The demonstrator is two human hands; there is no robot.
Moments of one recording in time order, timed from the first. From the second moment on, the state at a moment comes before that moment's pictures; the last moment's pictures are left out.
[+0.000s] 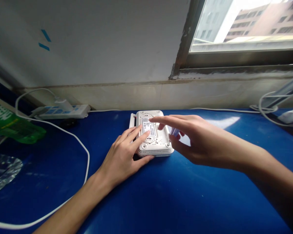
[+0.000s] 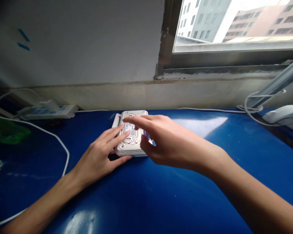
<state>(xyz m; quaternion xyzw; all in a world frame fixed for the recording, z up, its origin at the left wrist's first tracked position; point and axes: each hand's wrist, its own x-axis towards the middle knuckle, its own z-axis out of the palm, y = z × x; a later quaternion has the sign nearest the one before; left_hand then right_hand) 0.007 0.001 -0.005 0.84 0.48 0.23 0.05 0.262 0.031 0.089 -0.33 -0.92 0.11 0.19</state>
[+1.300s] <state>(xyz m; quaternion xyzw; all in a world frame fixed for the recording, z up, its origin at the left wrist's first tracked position) 0.006 0.001 -0.007 0.84 0.47 0.25 0.05 0.264 0.031 0.086 -0.31 -0.92 0.11 0.20</state>
